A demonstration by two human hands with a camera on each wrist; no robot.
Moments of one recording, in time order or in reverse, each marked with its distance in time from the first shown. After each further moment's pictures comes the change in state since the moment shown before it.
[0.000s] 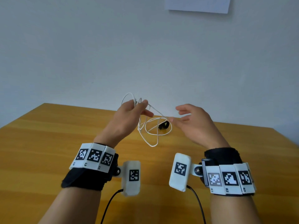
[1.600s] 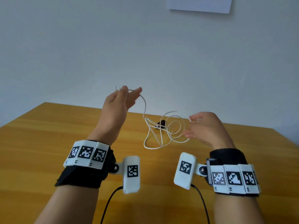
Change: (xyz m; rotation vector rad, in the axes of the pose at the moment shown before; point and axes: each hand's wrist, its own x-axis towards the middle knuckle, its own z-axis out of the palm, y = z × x) left_hand 0.001 0.007 -0.010 -0.486 0.184 0.073; right_hand 0.004 0.019 -0.007 0.143 0.022 0.320
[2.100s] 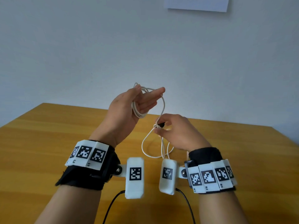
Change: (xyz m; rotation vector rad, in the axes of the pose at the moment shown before) left_hand -0.014 0.014 0.020 -0.310 -0.338 -0.077; right_hand -0.019 -0.020 0.039 -0.297 -0.232 -0.428
